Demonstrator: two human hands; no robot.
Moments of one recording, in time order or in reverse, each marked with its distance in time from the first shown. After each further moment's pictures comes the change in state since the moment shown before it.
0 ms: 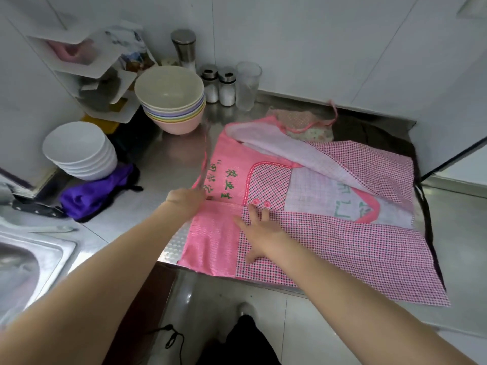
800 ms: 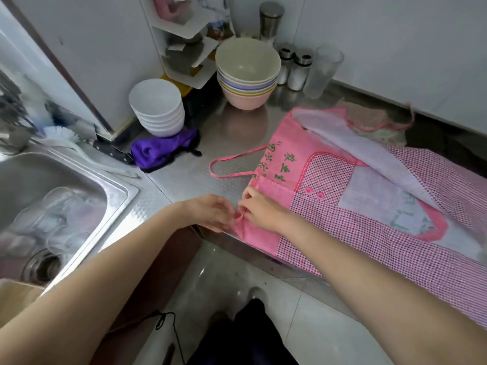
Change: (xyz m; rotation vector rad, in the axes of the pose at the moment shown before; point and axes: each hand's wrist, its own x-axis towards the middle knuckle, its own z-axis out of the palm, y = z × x) left_hand -0.091 -0.051 0.065 -1.445 -0.337 0.045; right_hand 0.038 -0.077 -0.005 0.180 0.234 -0.428
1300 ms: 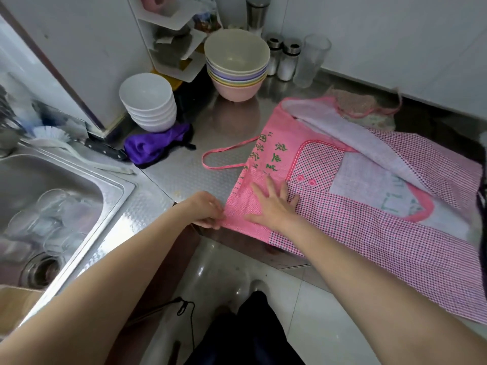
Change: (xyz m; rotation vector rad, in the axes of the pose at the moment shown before) left_hand 0.010 -0.008 0.010 0.145 0.215 -0.202; right_hand -0.024 0.013 0.021 -0.078 -0.026 0.411
